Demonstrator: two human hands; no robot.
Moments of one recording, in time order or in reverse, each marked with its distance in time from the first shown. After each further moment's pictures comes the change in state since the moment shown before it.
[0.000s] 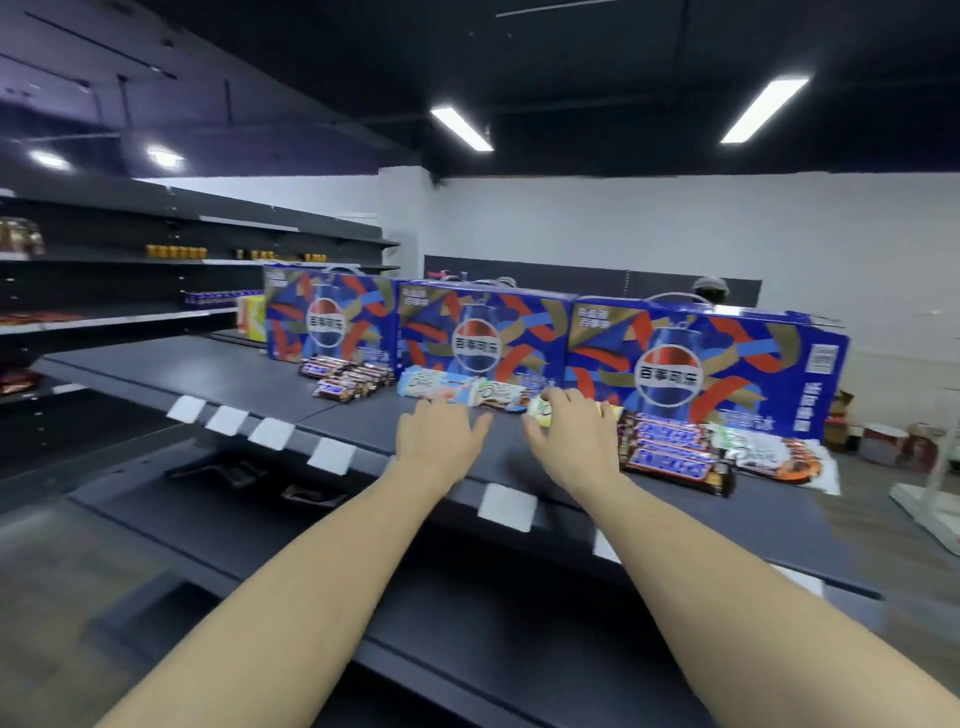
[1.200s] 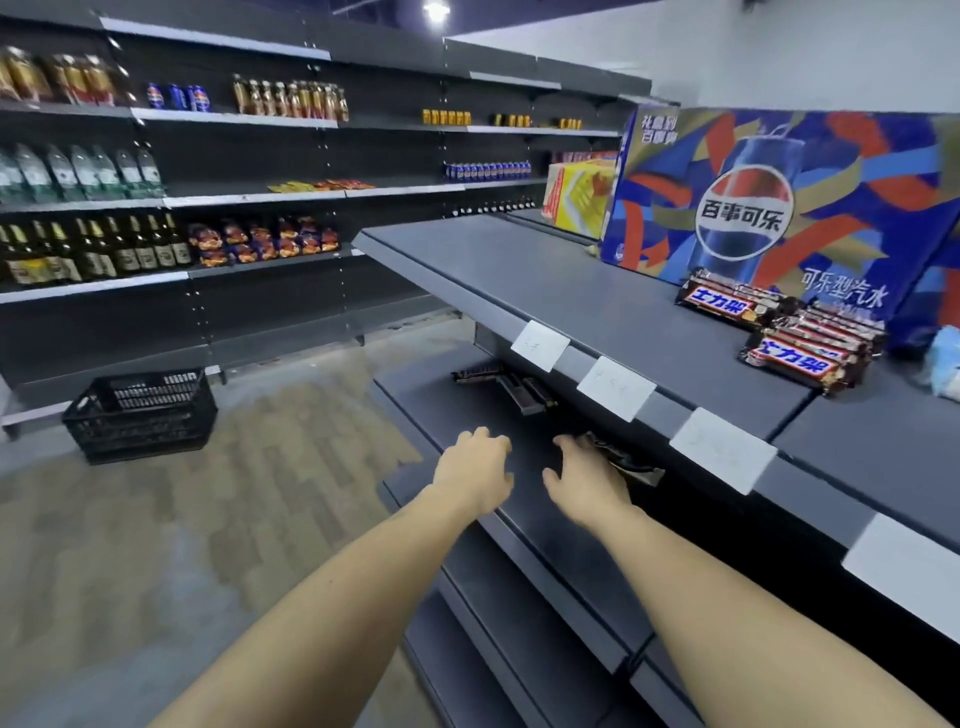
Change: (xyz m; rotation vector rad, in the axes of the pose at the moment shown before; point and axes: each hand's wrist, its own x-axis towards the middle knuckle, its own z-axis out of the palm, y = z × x) left_hand 0.007 -0.481 0.156 -0.011 -0.446 -0.368; right_hand 0.028 -0.395 0.408 0.255 -0.760 -0.262
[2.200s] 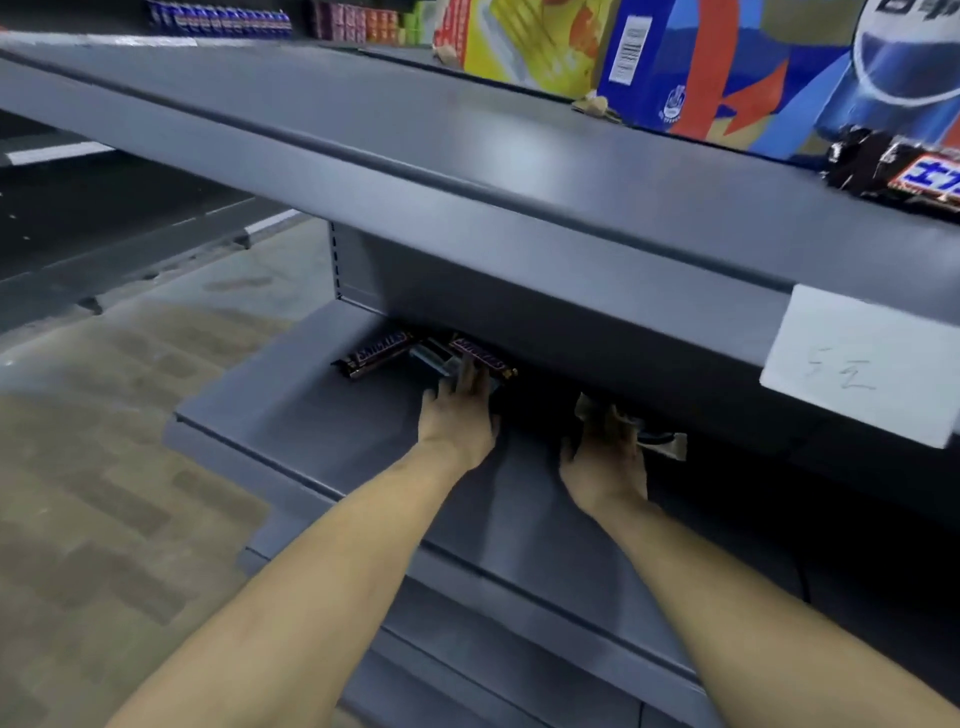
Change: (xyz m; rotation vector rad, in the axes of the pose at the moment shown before) left_hand 0.288 -0.074 0.143 0.064 -0.071 0.379; right_hand 0.158 0.058 0.135 -0.099 0.286 0.621
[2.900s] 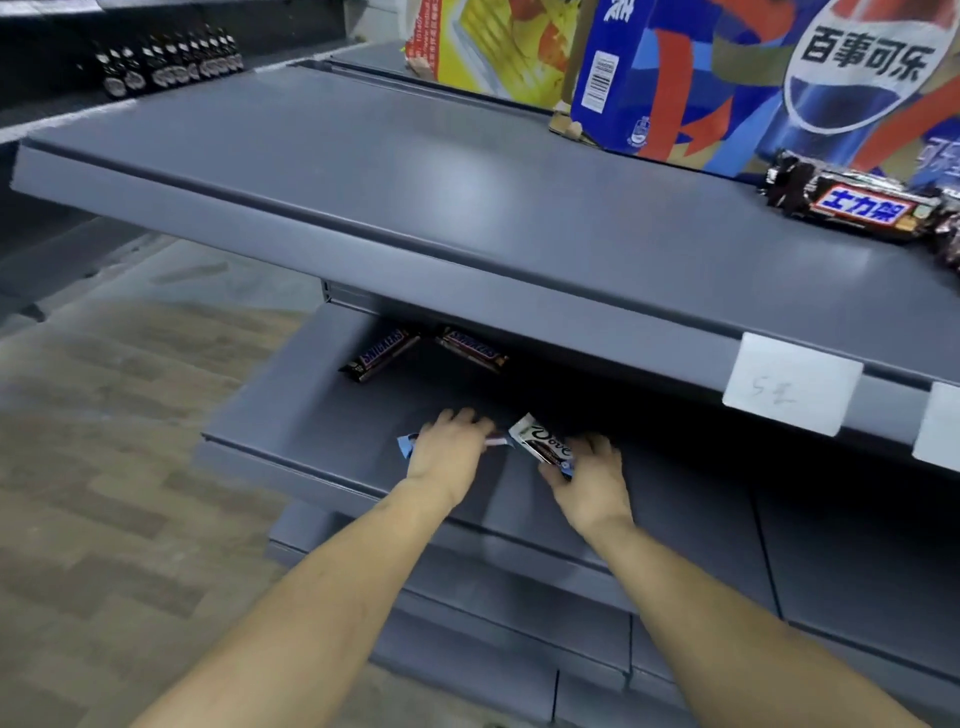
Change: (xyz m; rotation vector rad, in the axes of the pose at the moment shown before) left_hand -0.062 -0.027 -0.026 -0.103 -0.062 0.243; right_hand -0.076 -0.024 -0.016 0.187 -0.061 0.107
